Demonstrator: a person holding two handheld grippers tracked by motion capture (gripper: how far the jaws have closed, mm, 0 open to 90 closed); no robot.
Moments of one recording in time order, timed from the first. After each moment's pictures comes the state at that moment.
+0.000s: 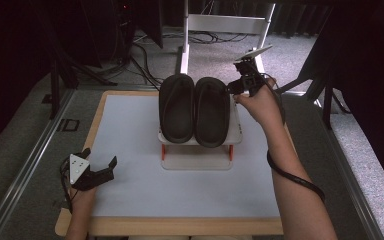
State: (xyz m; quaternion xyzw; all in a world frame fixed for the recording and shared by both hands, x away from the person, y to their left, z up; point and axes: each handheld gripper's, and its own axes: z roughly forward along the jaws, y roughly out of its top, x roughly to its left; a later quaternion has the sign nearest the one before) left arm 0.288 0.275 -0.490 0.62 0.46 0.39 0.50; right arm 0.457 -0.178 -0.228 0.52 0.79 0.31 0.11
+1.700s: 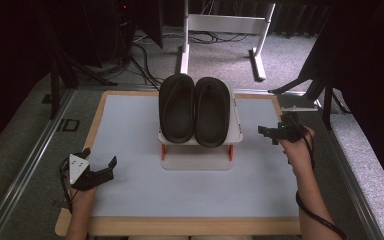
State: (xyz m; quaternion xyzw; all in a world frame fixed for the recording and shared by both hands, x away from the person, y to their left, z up) left arm 0.288 0.275 -0.490 0.62 0.46 0.39 0.50; right arm 0.415 -0.326 -0.376 0.55 0.73 0.36 0.20
